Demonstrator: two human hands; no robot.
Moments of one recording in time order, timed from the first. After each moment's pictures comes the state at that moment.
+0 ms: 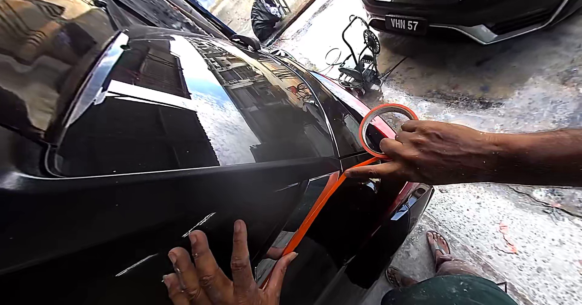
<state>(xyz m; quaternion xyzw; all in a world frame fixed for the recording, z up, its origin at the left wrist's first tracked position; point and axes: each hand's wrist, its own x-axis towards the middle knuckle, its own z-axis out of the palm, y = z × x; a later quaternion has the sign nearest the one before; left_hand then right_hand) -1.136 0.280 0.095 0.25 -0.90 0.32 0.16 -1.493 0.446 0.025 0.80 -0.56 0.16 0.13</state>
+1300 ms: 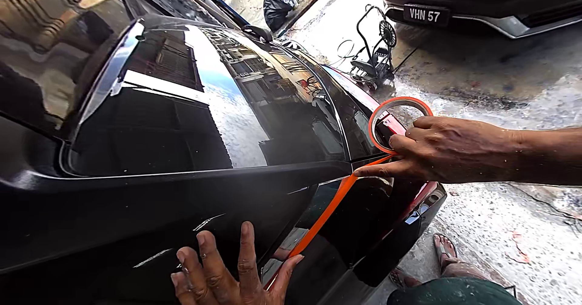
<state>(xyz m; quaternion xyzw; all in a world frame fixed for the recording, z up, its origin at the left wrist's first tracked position) -1.136 0.281 0.097 0.26 -0.89 0.34 0.14 -1.511 0.430 0.023 0.82 -0.53 0.18 0.14</state>
